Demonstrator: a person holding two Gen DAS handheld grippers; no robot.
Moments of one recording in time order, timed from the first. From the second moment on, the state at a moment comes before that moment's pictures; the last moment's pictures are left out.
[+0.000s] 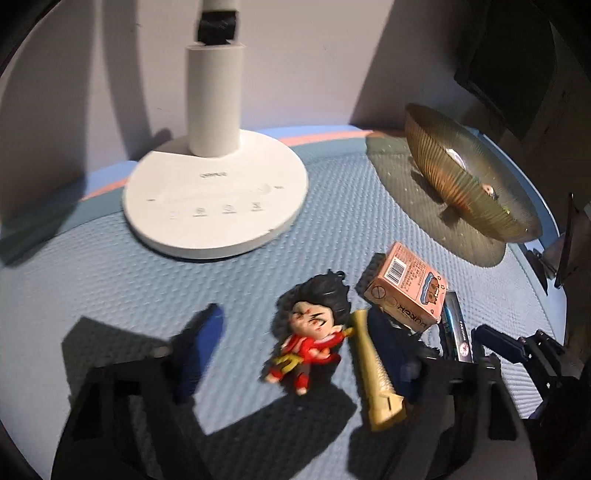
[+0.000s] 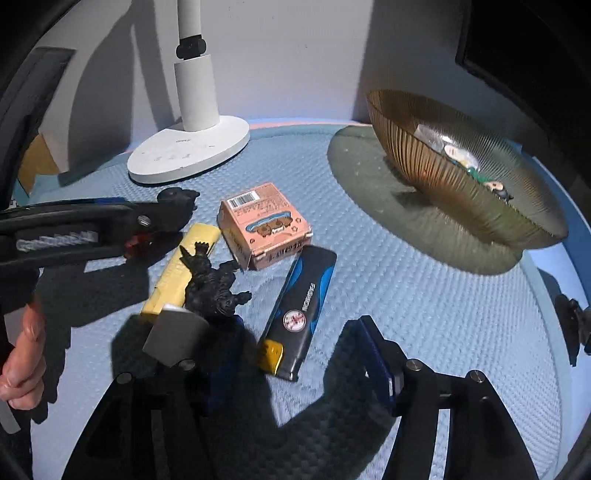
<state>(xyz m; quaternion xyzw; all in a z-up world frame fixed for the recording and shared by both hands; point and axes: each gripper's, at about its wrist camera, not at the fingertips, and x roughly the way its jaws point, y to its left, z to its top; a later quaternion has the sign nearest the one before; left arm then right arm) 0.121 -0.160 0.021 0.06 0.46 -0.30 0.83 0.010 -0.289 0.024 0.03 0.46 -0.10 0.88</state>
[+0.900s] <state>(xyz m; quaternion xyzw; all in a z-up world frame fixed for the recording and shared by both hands) -0.007 -0.107 0.022 0.04 0.45 -0.29 0.85 -0.115 -0.402 0.035 0.08 0.47 0.02 0.88</state>
